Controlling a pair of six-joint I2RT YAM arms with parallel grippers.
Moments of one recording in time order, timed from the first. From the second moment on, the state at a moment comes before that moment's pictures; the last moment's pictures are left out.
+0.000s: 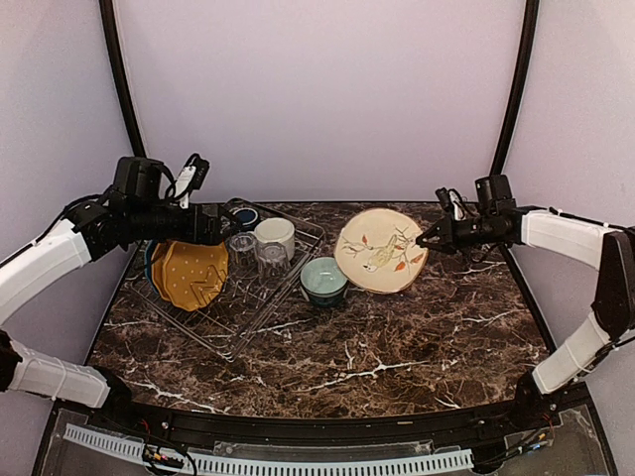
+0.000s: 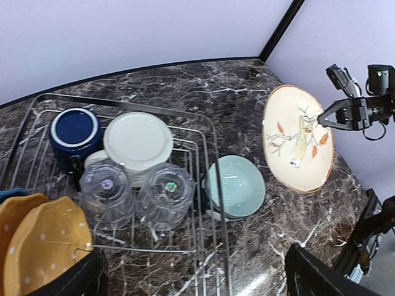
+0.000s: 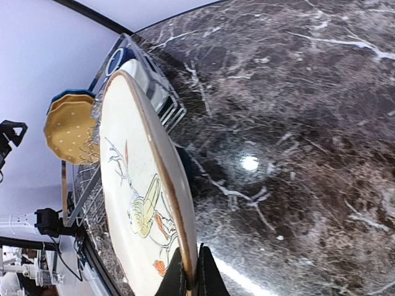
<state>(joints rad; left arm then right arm) -0.48 1.16 1.10 -0.49 0.22 -0.24 0.18 1.50 1.03 -0.32 -0.74 0.31</state>
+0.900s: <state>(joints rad) -0.70 1.49 1.08 -0.06 0.41 -0.56 0.49 1.50 1.15 -0.23 -0.76 0.48</state>
